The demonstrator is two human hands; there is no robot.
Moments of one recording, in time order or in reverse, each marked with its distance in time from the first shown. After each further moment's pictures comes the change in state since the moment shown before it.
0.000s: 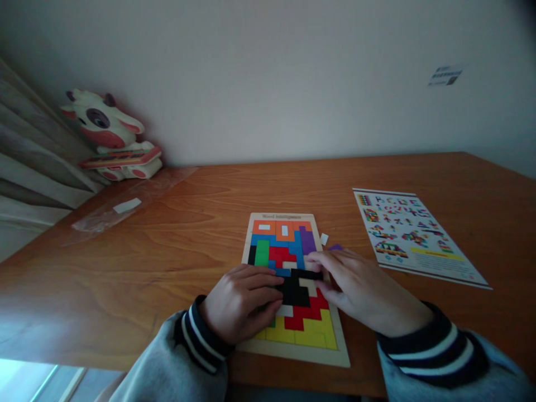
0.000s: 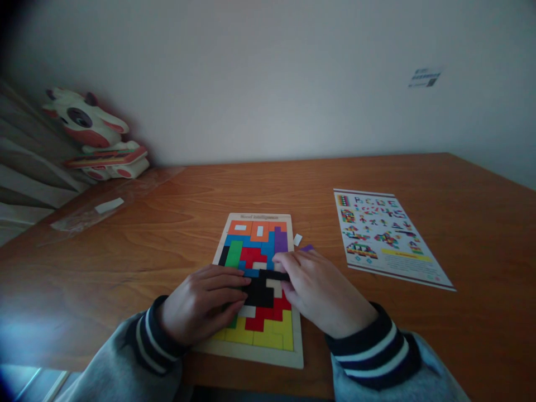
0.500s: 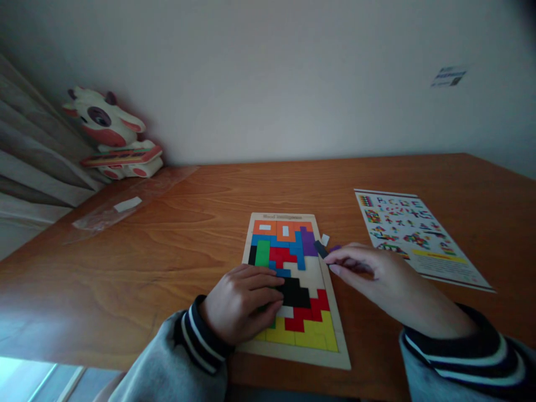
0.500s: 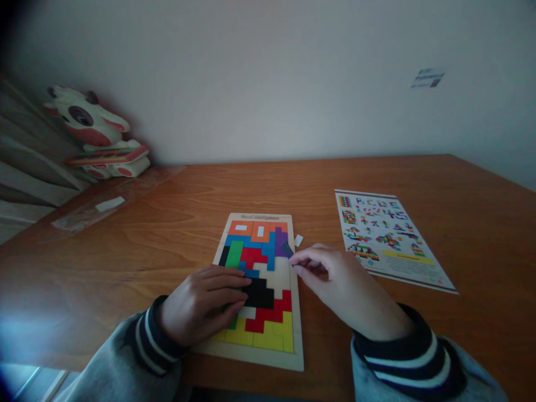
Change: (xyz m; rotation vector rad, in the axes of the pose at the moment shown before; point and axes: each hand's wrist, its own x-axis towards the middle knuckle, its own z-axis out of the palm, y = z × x) left_hand 0.001 0.001 -0.002 -0.005 0.003 0.003; right_hand -0.011 0.020 -0.014 0.510 -0.002 0.368
